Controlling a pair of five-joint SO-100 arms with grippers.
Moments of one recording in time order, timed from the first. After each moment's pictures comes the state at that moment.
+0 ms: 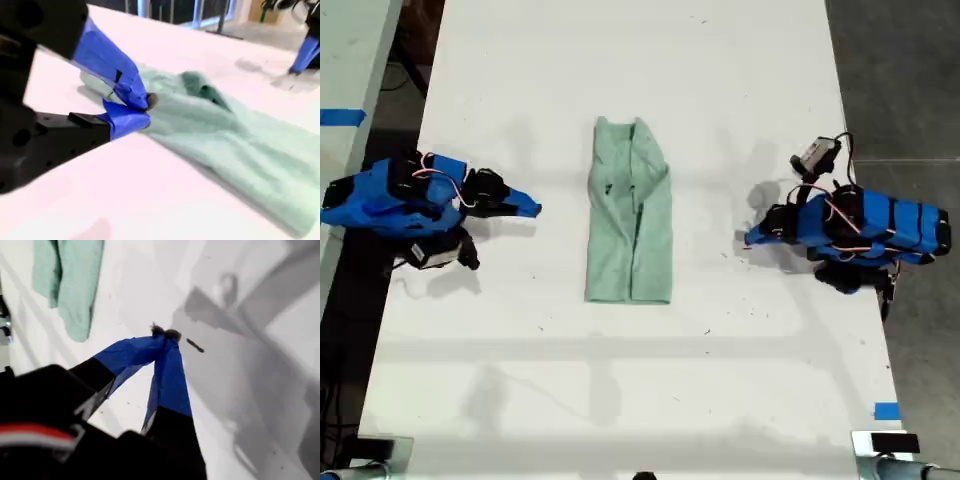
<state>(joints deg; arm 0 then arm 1) -9.8 194.9 169.6 58.0 -5.8 12.1 193.4 167.1 76.1 -0.9</state>
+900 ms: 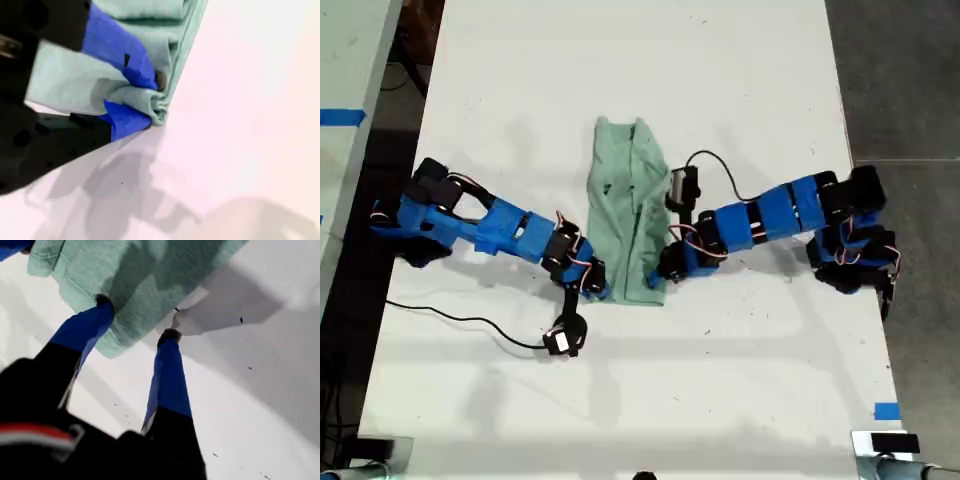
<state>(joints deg) 9.2 68.1 78.2 66.1 -13.4 -5.5 78.9 83.8 65.0 -1.8</state>
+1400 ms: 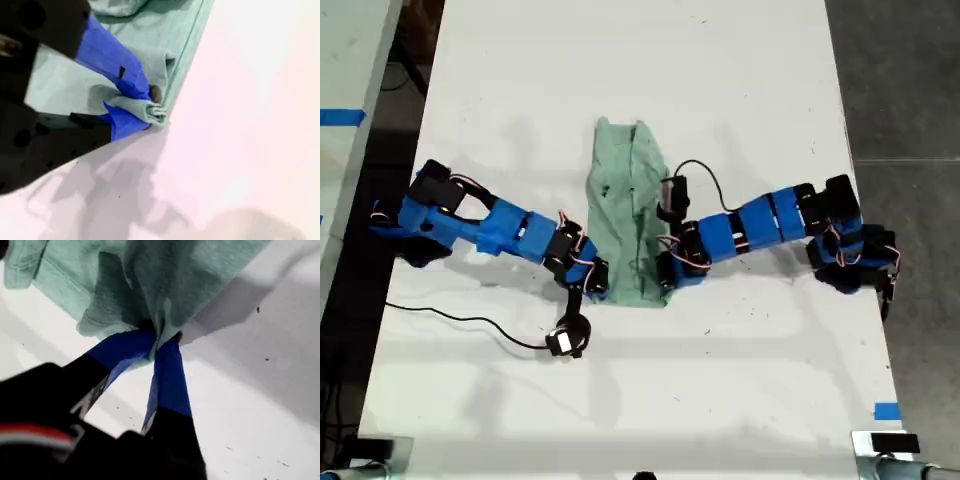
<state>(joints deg) 9.3 67.7 71.7 68.9 -13.0 -8.1 68.9 69.2 76.6 2.2</state>
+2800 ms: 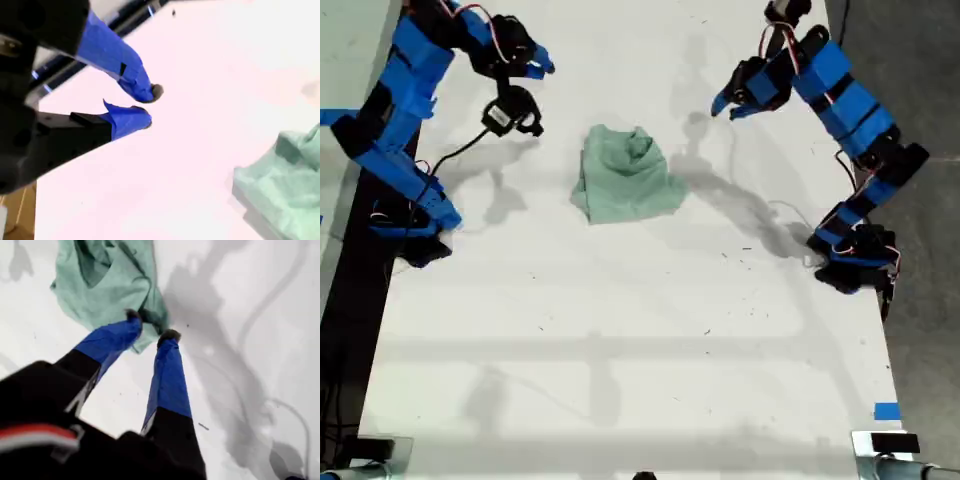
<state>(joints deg) -47.9 116.7 66.6 91.2 23.9 43.0 105.9 63.5 99.9 -32.5</state>
